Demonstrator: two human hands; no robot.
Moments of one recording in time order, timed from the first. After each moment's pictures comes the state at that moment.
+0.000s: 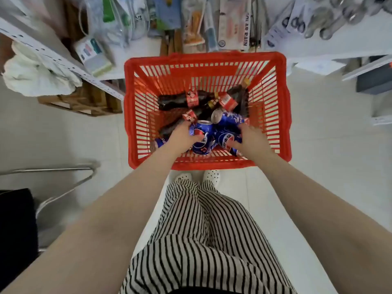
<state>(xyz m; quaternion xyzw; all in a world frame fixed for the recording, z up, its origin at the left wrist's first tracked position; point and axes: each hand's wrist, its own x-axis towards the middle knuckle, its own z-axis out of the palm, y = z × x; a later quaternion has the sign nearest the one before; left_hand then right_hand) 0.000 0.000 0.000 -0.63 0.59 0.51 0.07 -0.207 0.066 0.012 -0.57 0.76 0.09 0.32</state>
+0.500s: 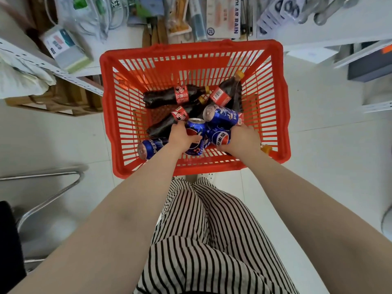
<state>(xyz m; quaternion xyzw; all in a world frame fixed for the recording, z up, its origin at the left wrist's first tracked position) -0.020 -0.003 -0.059 -0.65 0.57 0.49 0.08 -0.192 0.058 -0.003 -0.55 0.77 0.17 0.27</state>
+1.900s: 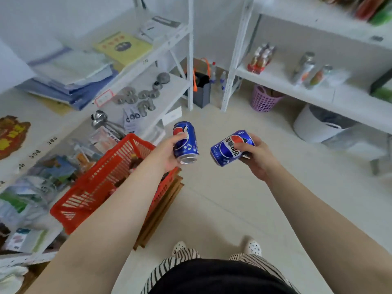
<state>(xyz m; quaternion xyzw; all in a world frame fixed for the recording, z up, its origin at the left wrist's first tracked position) -0.170 0.157 0.300 -0.37 0.43 0.82 0.09 -0.250 0.396 0.295 0.06 0.64 -0.70 0.31</state>
